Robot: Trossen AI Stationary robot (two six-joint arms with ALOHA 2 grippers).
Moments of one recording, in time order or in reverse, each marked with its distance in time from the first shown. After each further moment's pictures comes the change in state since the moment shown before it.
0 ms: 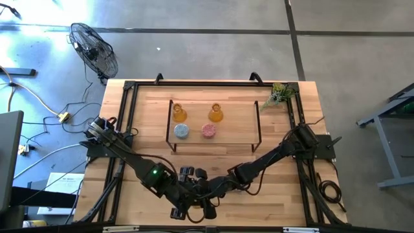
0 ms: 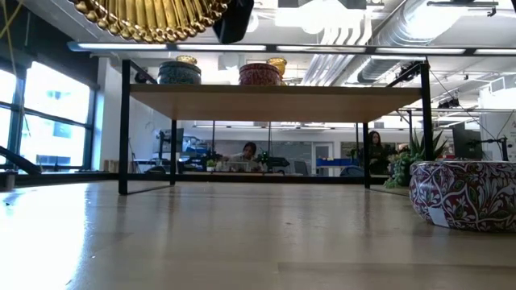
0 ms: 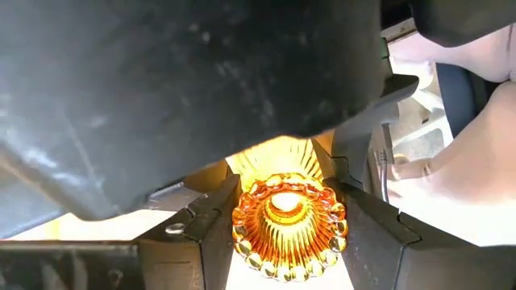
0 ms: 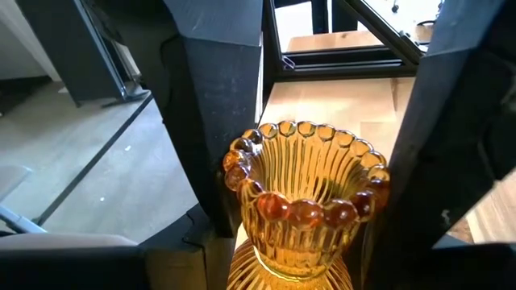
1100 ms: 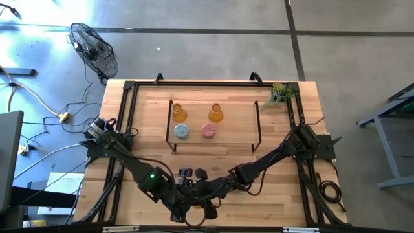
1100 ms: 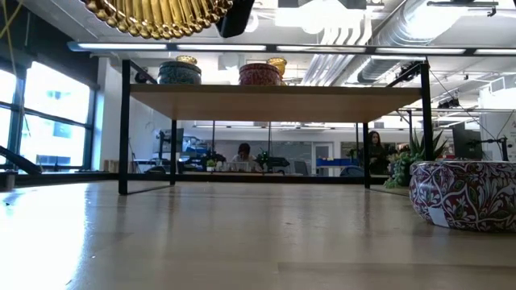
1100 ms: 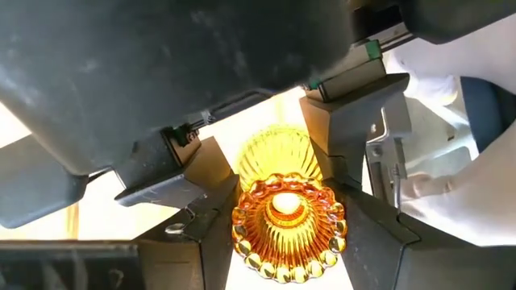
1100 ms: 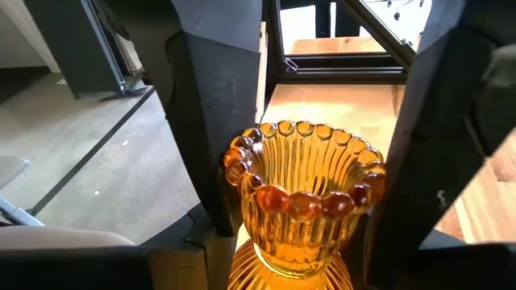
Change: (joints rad) left arm -0.027 0.003 0.001 0.027 -0.159 -0.006; right arm 0.002 0.001 -0.002 0.010 -0.011 -0.011
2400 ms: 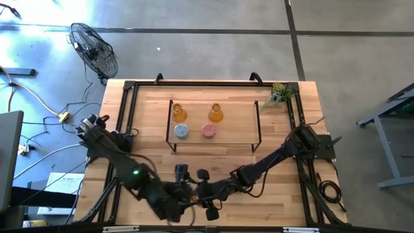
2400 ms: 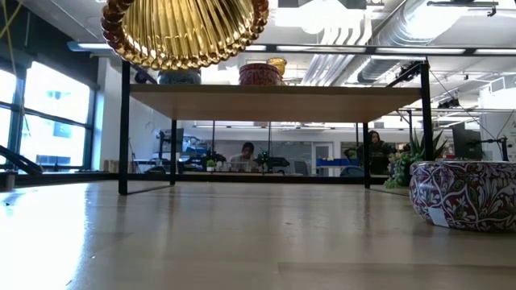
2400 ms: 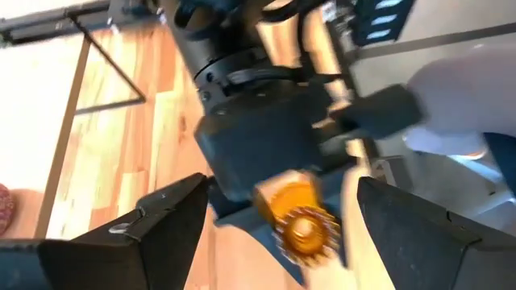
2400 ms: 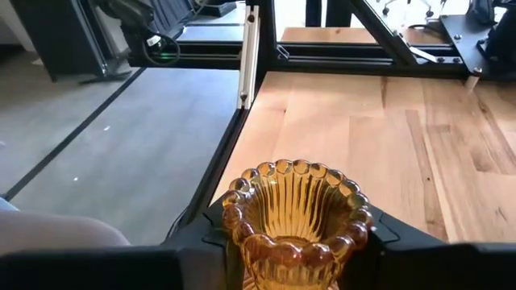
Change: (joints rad) left arm -0.074 -0.089 0.018 0.042 -0.178 0.093; right arm 0.020 -0.024 -0.005 -0.022 0.051 -0.037
